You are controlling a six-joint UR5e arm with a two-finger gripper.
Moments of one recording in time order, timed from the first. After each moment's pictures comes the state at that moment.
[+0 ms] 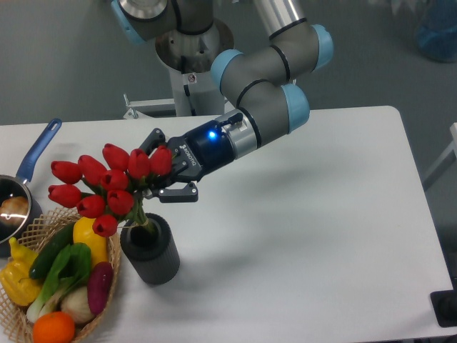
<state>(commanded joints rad) 2.54 -1.84 -1.84 -0.86 -0.07 1.35</state>
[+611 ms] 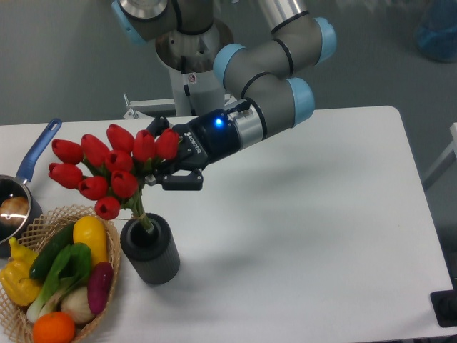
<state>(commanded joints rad) 2.57 -1.82 -1.84 -0.86 -0.17 1.35</state>
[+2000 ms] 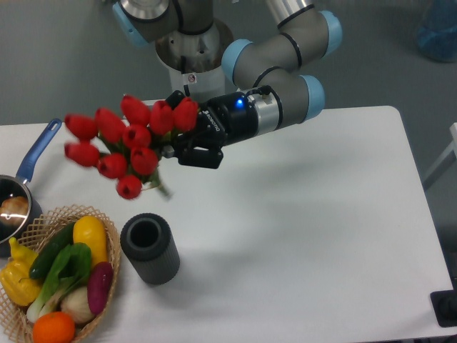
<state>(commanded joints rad) 2.60 -1.82 -1.86 -0.86 -0.34 1.36</state>
